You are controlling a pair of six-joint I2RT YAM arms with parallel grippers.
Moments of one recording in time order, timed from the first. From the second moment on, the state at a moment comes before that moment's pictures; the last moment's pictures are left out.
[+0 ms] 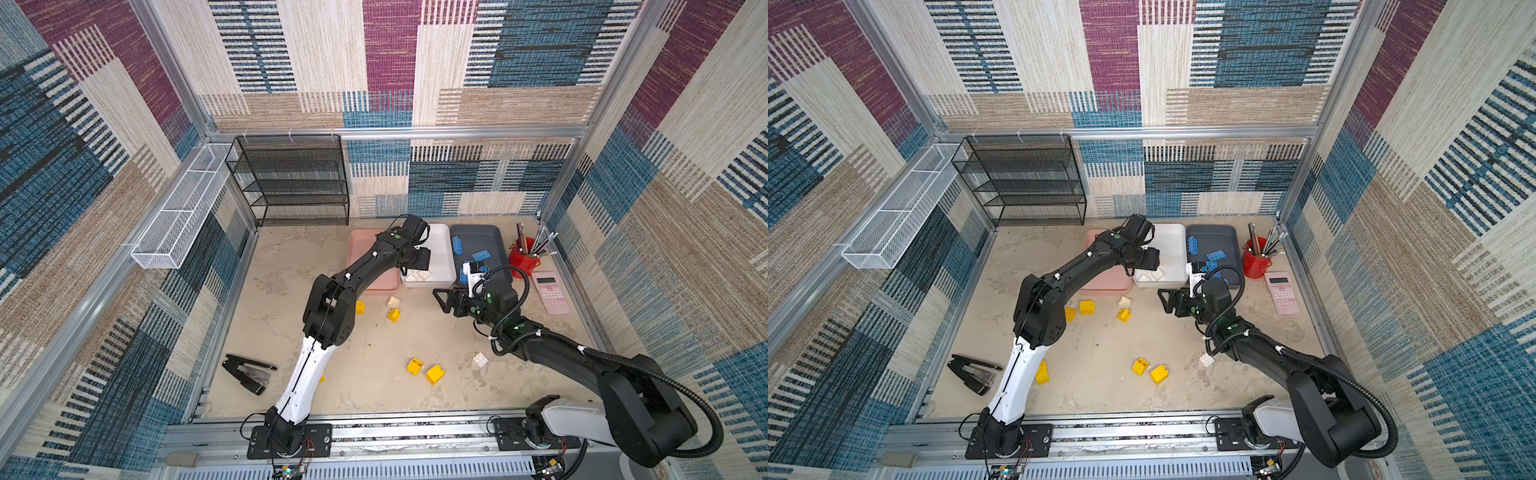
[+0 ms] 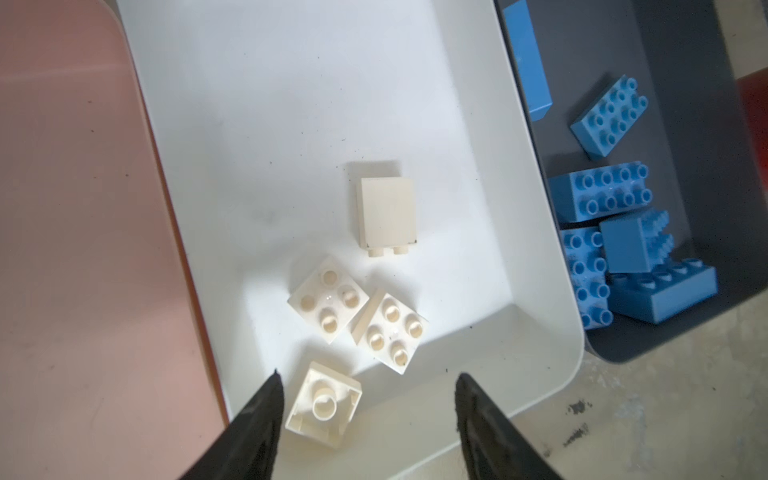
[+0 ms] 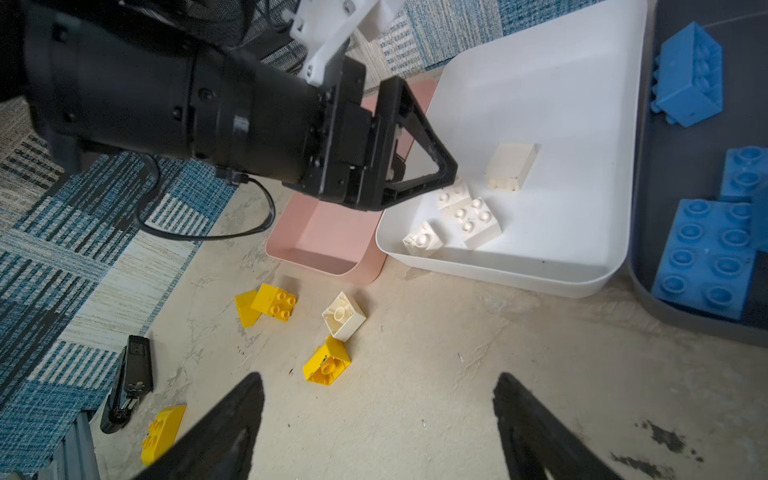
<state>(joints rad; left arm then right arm) -0.63 2.32 2.13 -0.77 0.03 -0.36 0.43 1.26 0.54 0.32 -0.26 0.49</state>
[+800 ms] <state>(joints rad) -0.70 1.49 1.01 -0.33 0.02 -0.52 0.48 0.92 0.58 -0.48 -0.01 0.64</state>
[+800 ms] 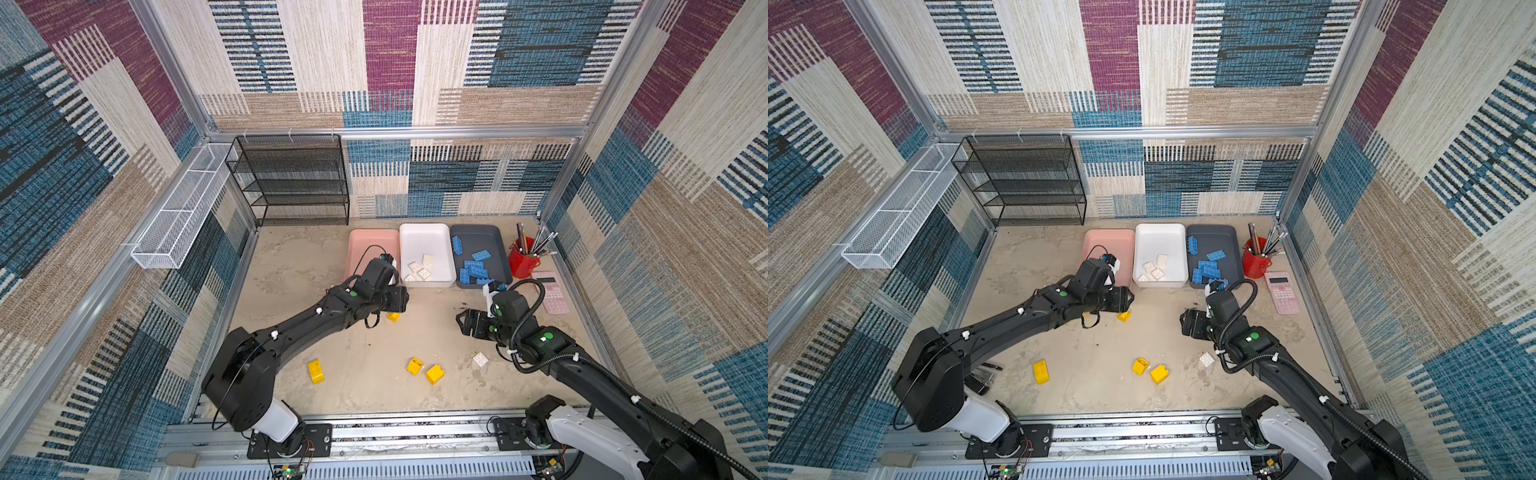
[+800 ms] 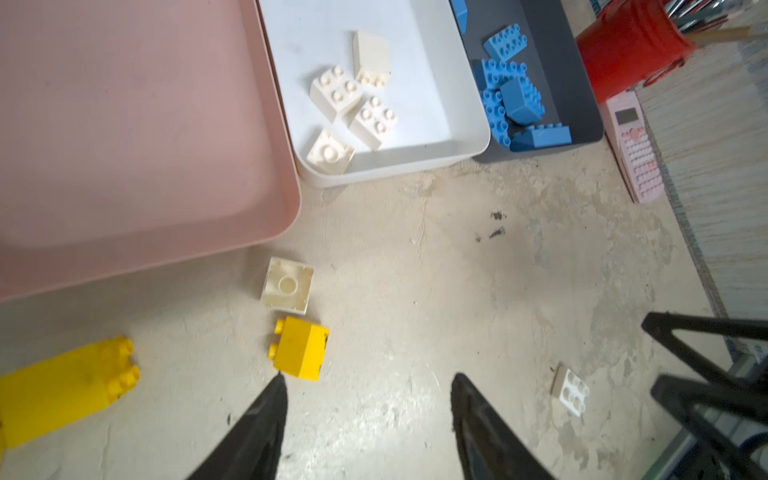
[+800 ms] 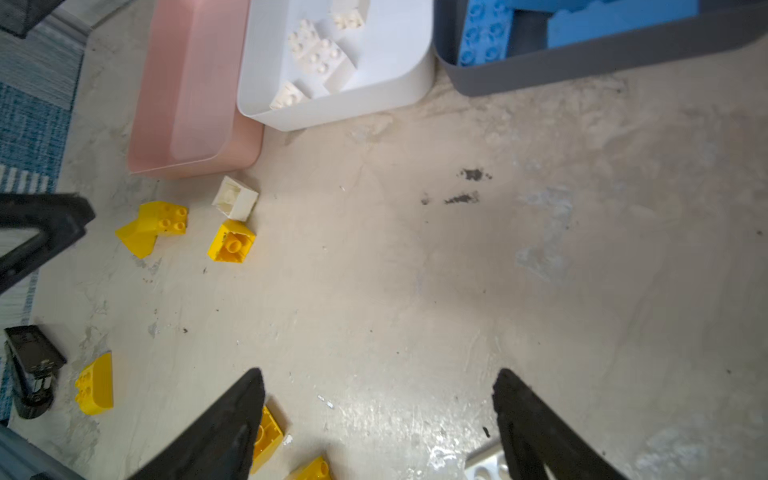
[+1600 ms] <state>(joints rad) -0.72 1.11 0.55 -0.15 0.01 -0.58 0.68 0.94 0.45 -0.73 0.13 1.06</state>
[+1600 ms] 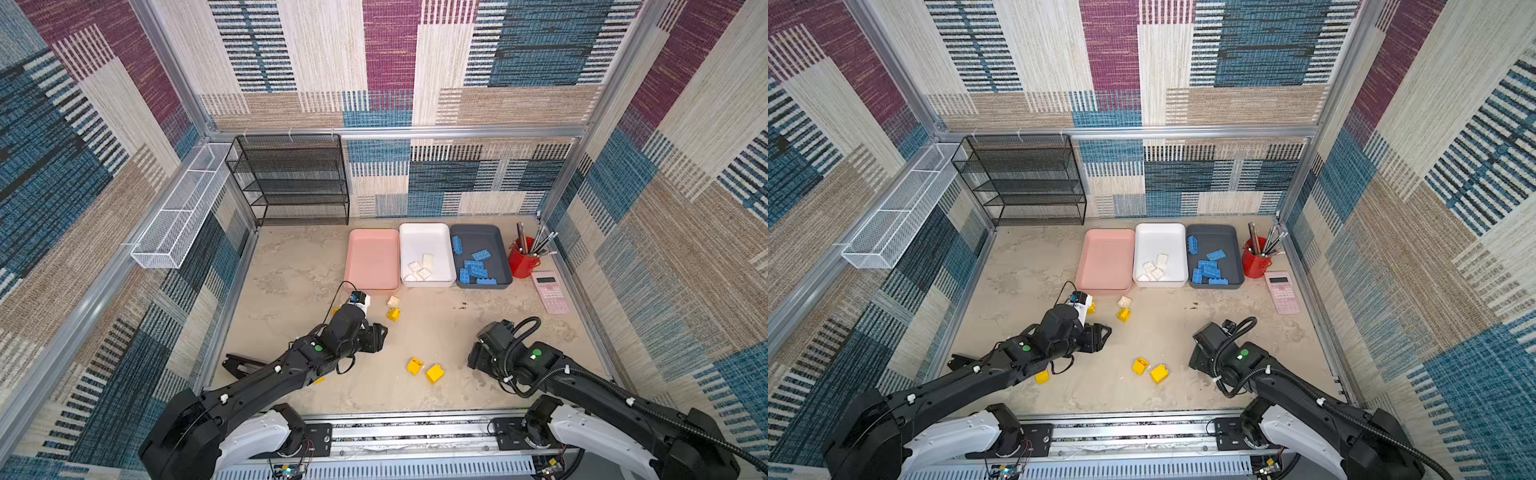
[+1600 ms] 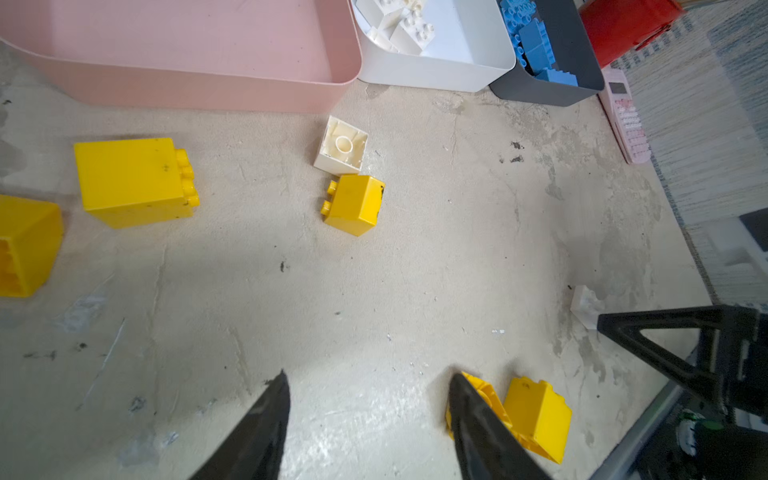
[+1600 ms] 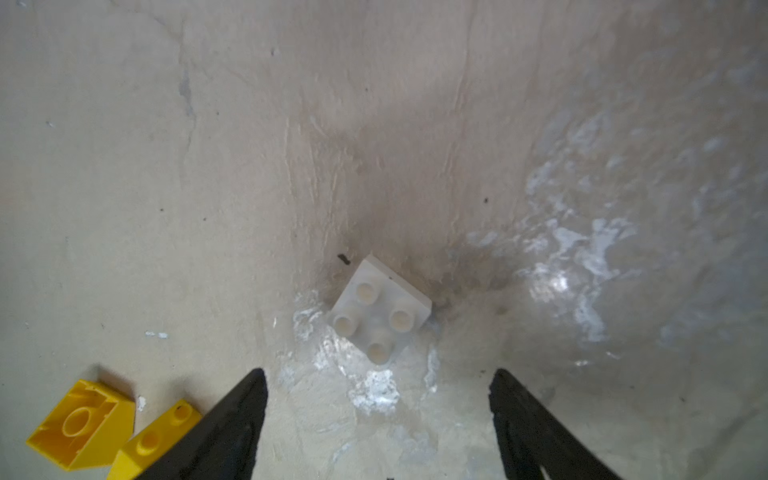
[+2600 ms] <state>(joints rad) -0.72 1.13 0.53 -0.09 0.03 -0.60 0.68 1.24 0.56 -0.54 0.14 0.98</state>
